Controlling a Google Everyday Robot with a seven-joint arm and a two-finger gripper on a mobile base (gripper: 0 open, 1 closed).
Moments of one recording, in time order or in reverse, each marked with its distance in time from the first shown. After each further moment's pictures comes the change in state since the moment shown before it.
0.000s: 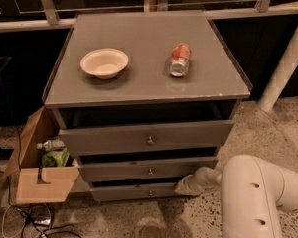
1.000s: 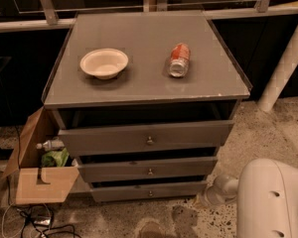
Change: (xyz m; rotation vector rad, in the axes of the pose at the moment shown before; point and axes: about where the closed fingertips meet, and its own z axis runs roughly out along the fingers) arm 0.044 -0.085 -0.053 0.099 0.087 0.110
